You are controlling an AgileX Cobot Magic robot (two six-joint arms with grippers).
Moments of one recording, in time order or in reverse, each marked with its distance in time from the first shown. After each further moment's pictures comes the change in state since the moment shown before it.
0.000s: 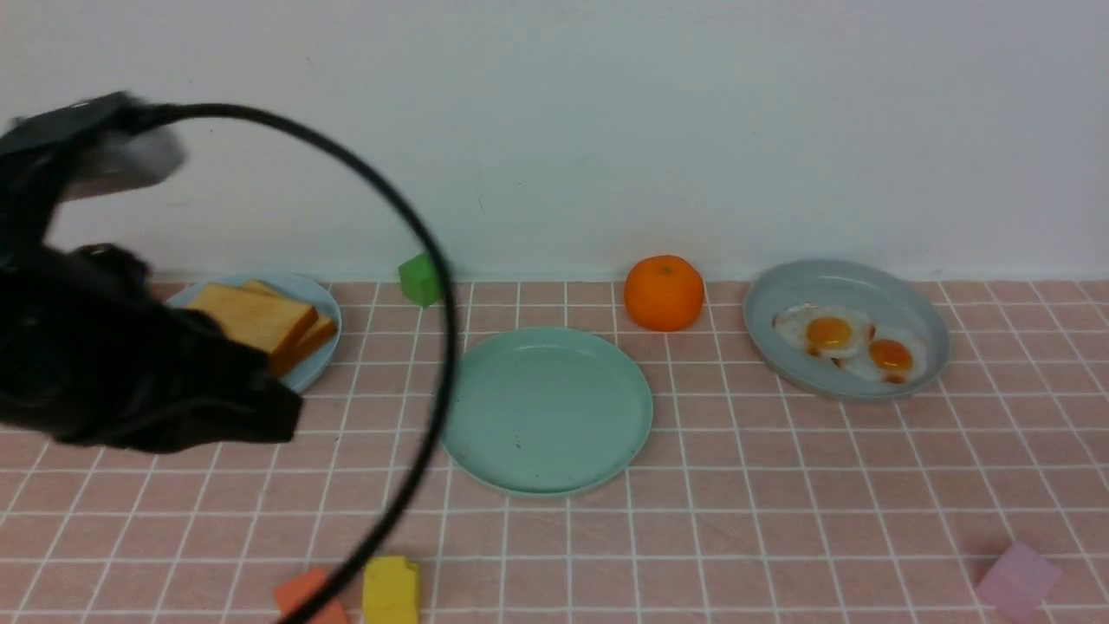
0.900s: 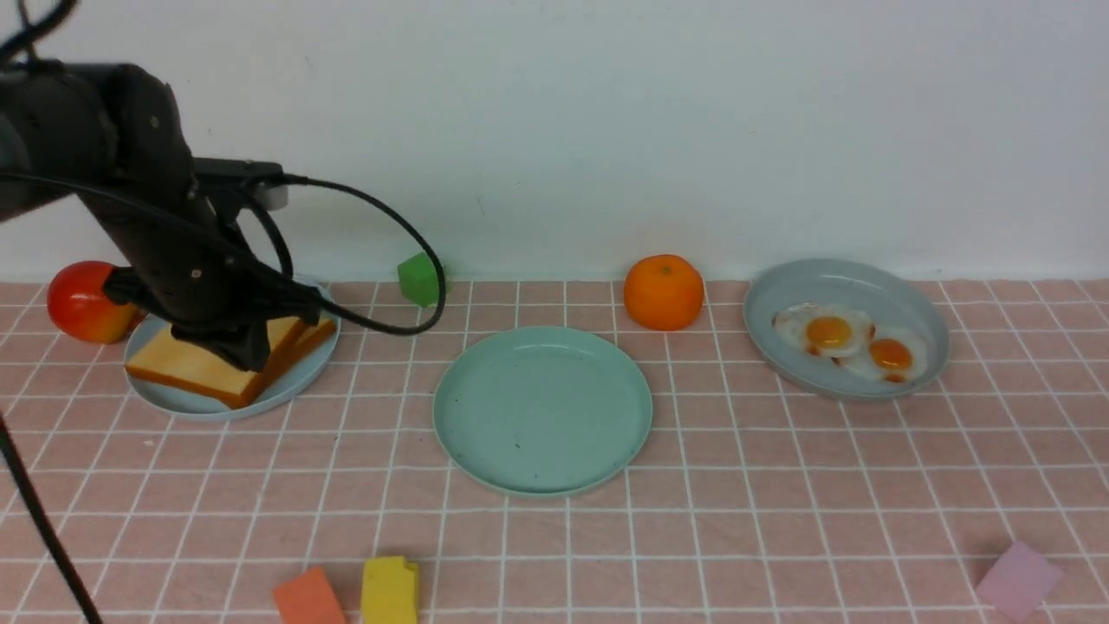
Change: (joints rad) right arm 0.093 0.069 -0.077 -0.014 0.042 -0.102; left arm 0.185 0.792 -0.415 0.392 -0.130 -0.058
